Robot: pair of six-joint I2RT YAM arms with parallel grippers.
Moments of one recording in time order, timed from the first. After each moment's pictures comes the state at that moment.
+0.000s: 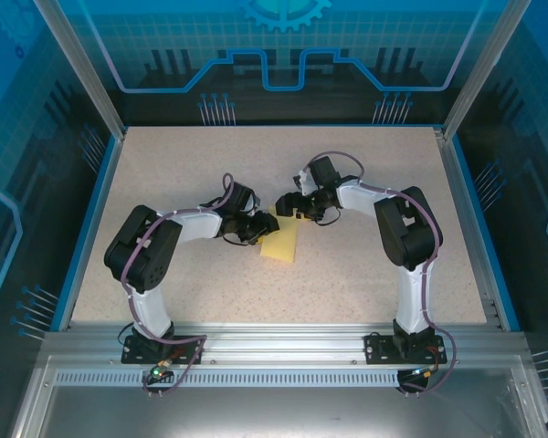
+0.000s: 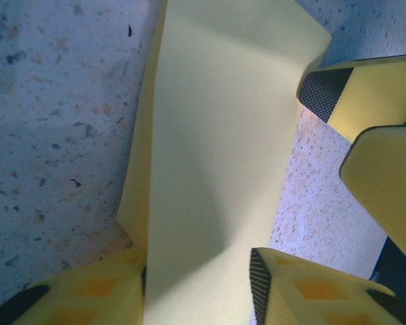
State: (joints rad) left arm -0.43 1.84 0.97 -0.10 0.49 -0.91; right arm 0.42 2.06 1.35 -0.36 -0.56 0.40
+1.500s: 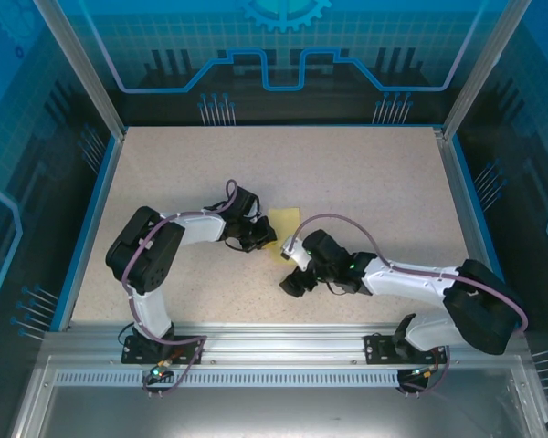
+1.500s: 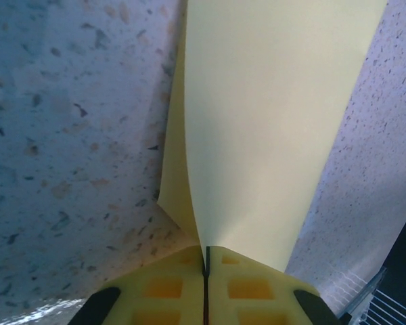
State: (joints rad) left arm -0.47 1.84 0.96 -0.15 0.49 -0.95; right arm 0.90 1.36 0.61 -0.09 -0.07 -0.03
